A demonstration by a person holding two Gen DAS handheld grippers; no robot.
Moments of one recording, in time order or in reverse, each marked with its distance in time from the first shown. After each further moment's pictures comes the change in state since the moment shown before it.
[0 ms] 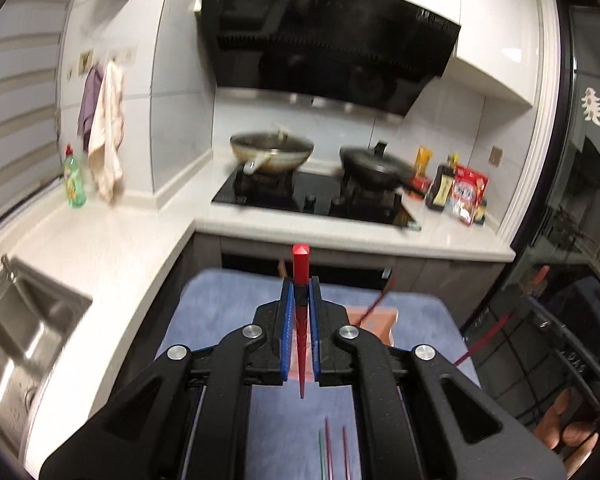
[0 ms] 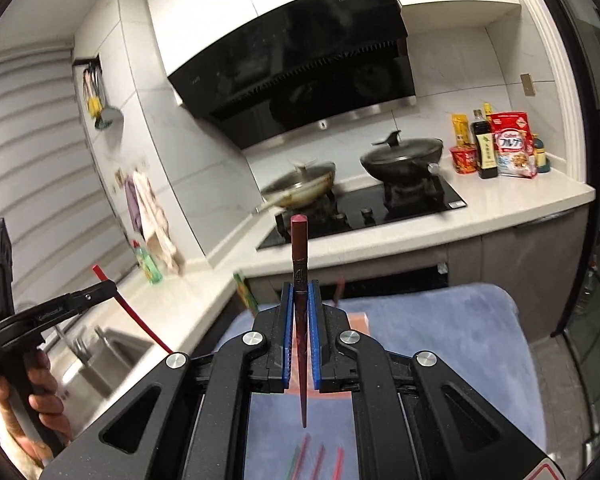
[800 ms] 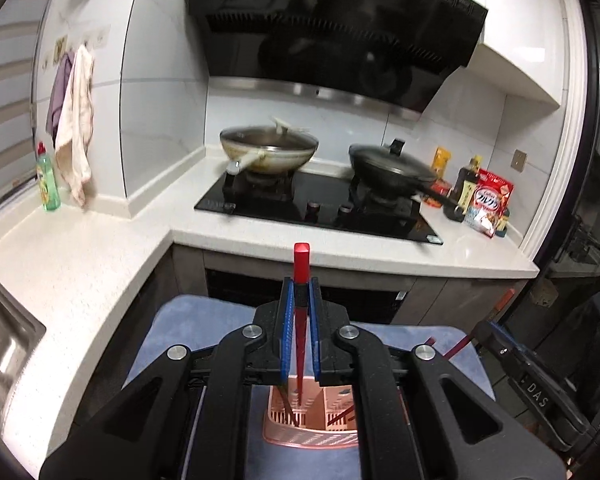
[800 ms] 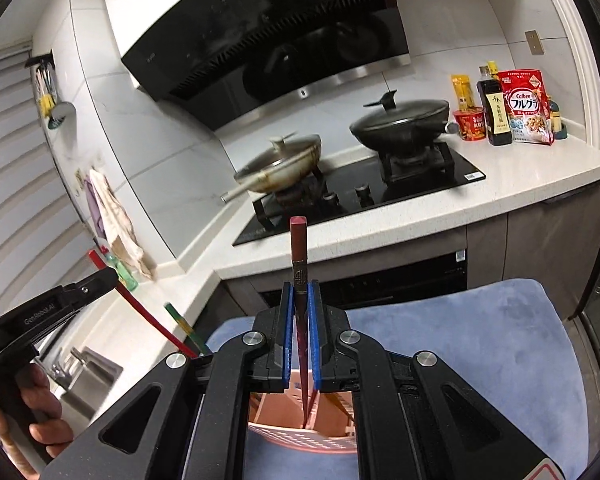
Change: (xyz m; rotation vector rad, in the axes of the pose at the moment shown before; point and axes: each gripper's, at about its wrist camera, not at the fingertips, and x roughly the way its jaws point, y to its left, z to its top) left arm 0.147 -0.006 0.013 -0.021 0.022 0.028; right arm 0.154 -0.030 -0.001 0.057 0.086 -0.045
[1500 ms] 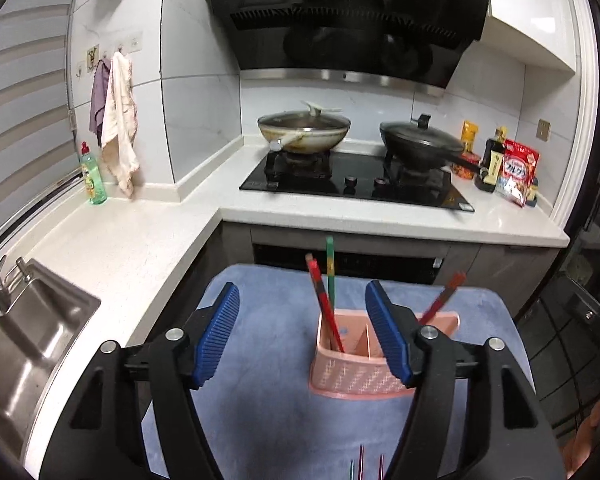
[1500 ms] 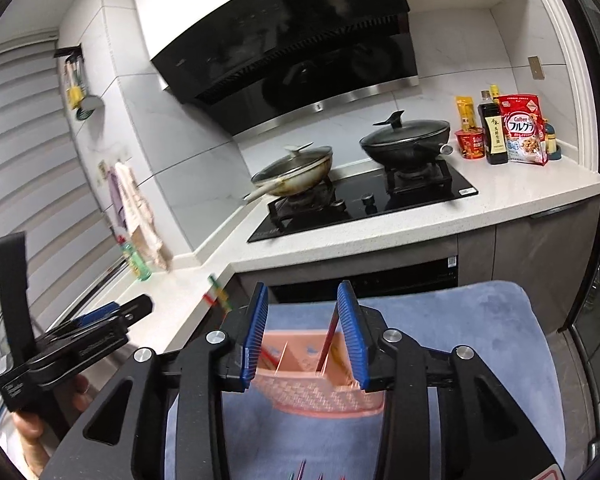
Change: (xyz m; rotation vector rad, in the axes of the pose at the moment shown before) left arm -0.058 -0.001 -0.041 0.056 0.048 0.159; right arm -0.089 0.021 -0.018 -0.060 -0.029 0.024
